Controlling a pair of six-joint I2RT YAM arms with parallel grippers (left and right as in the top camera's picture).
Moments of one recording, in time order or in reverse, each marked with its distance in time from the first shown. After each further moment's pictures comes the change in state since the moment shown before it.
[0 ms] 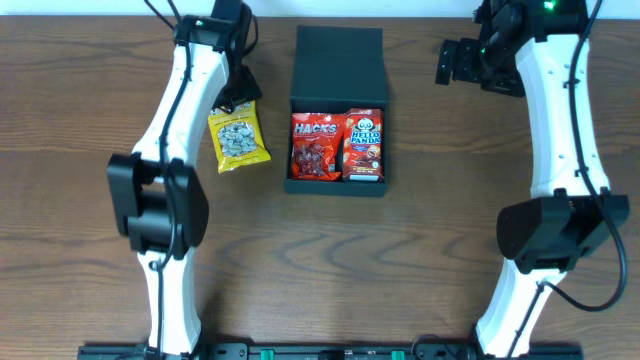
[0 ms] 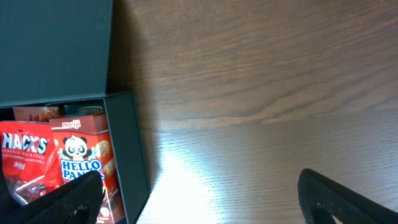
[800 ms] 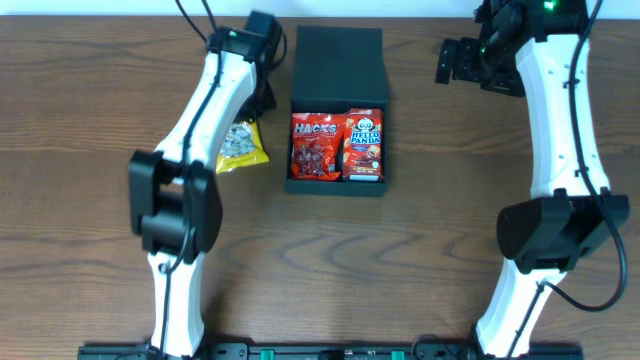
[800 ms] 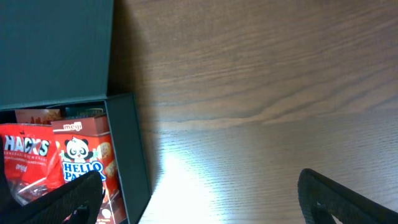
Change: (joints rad) left arm -0.102 -0.058 -0.026 0.002 -0.053 -0.024; right arm 0.000 0.000 0.000 0.005 0.000 0.008
